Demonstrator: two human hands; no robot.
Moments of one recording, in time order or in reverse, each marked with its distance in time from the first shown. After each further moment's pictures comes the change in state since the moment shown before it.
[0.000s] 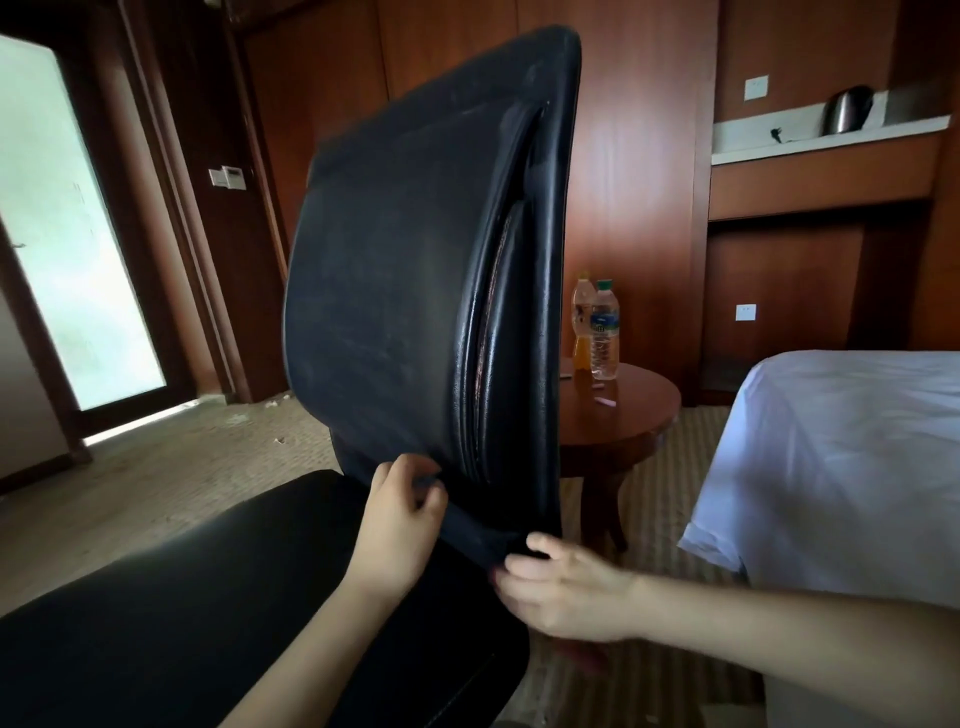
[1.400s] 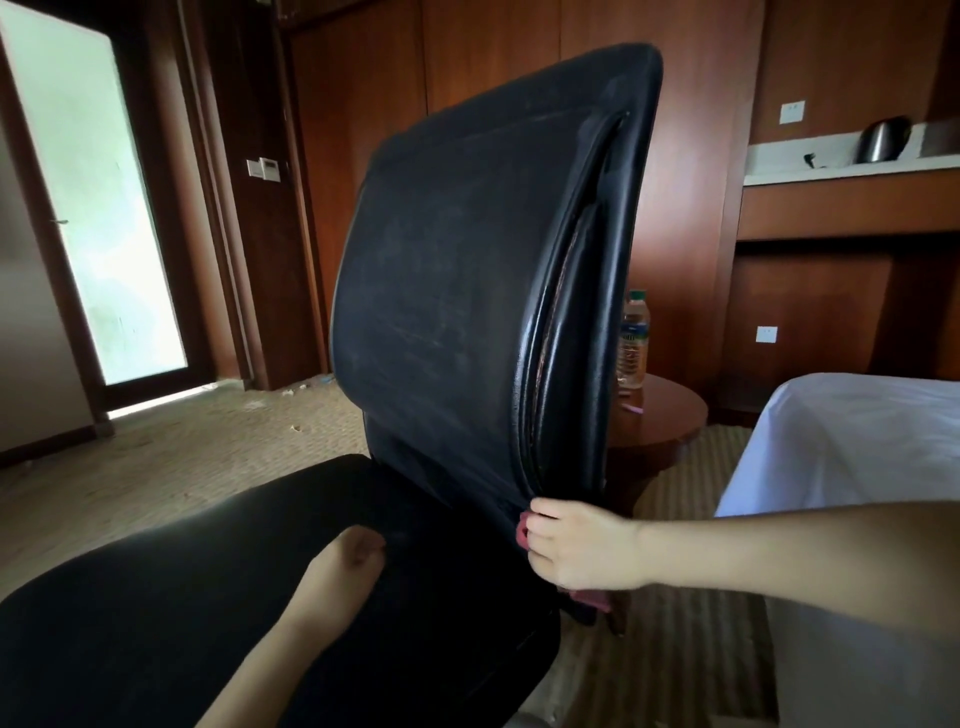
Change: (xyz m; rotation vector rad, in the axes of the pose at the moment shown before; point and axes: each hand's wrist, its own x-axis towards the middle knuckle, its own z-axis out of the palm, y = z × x) left_hand -0.045 -0.097 -0.065 0.179 -0.229 -0.323; right_hand 0.042 0.028 -0.021 -0.204 -0.245 -0.266
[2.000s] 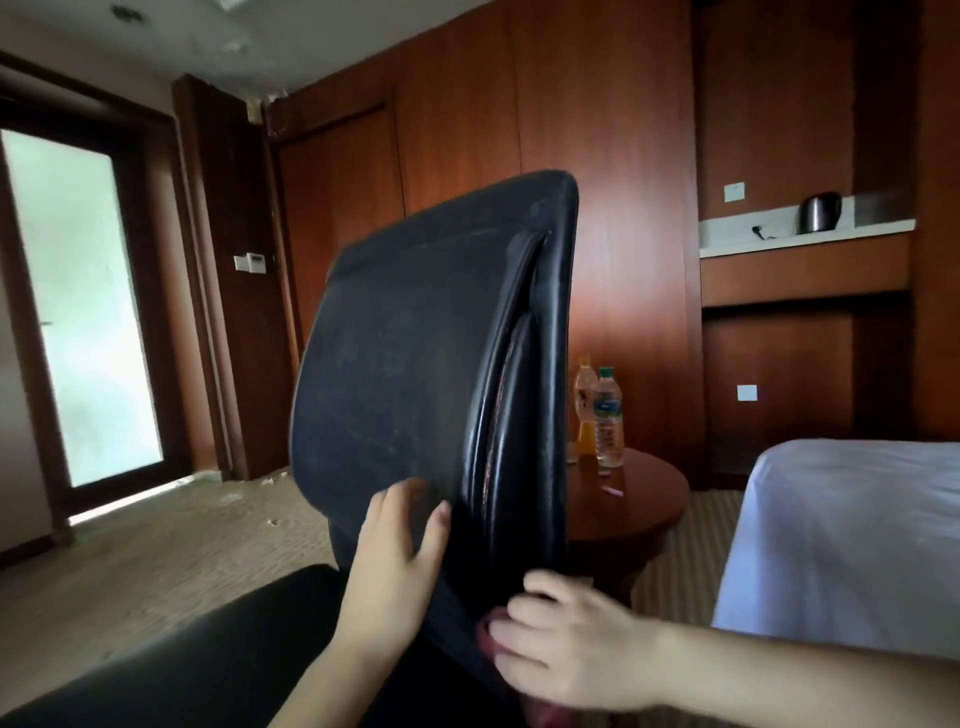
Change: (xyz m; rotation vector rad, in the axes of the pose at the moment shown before) left_hand 0.030 0.159 0.000 -0.225 0.369 0.438; right_hand -0.030 0.034 -0.024 0.168 0.474 0.280
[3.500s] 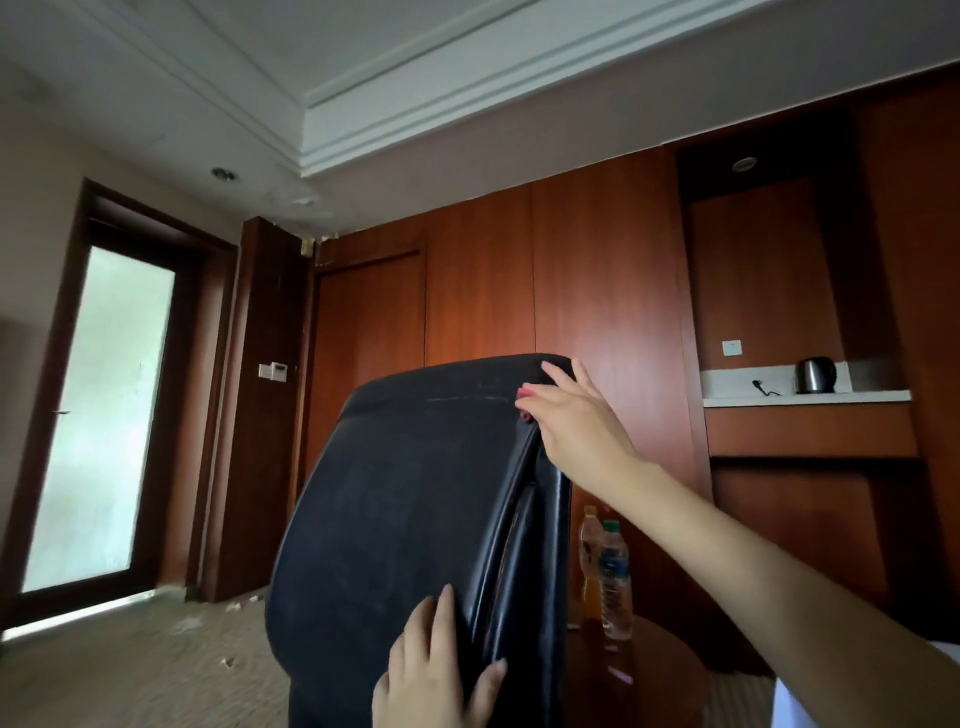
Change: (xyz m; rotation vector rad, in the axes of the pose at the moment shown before) left_hand 0.040 0.033 0.032 0.427 -0.004 -0.010; right_hand 0.099 0.265 -0.051 0.098 0.029 0.825
